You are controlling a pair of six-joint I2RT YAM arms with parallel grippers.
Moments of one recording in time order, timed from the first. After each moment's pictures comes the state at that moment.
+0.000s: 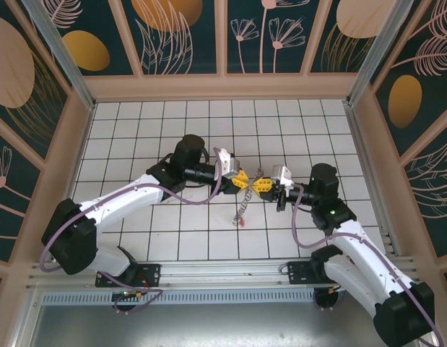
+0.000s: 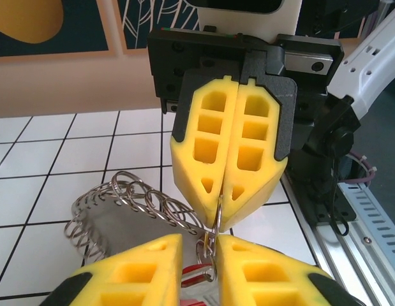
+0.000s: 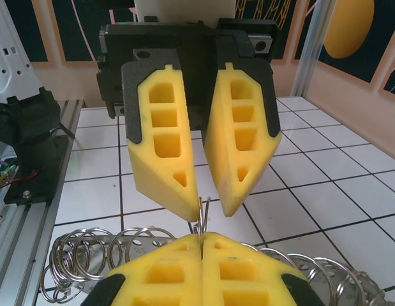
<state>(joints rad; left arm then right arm) -0.75 1.44 1.00 0.02 0.86 0.33 0.39 0.77 0.48 0.08 -0.94 -0.28</state>
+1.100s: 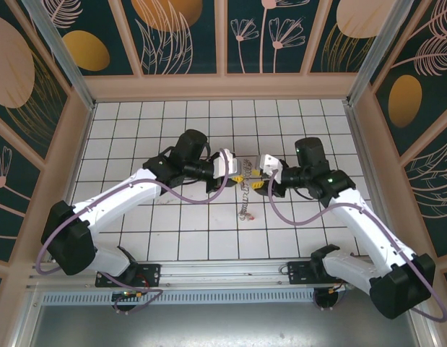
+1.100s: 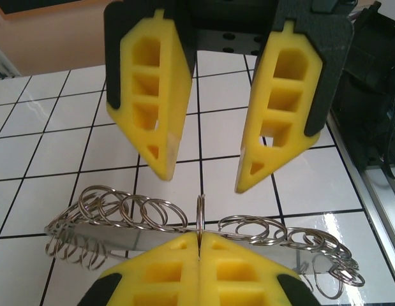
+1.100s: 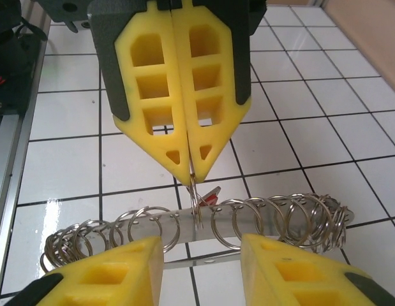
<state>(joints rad) -0.75 1.44 1.13 -0.30 0.67 0.56 0.45 1.04 0.90 -0.57 -0.74 -0.72</state>
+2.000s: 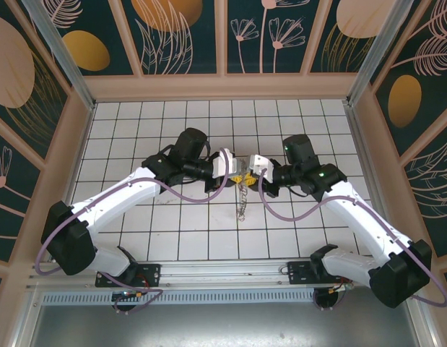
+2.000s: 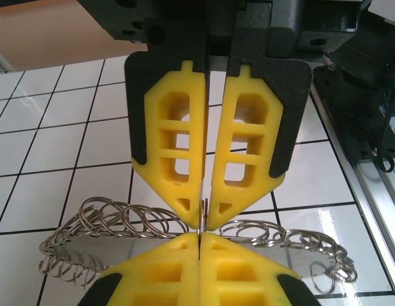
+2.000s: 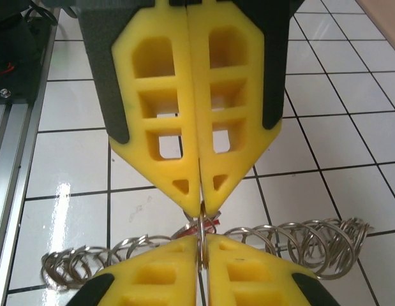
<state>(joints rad) -0.75 1.44 1.16 -0.36 0.67 0.58 0.53 1.11 0.96 -0.60 -0.68 -0.73</state>
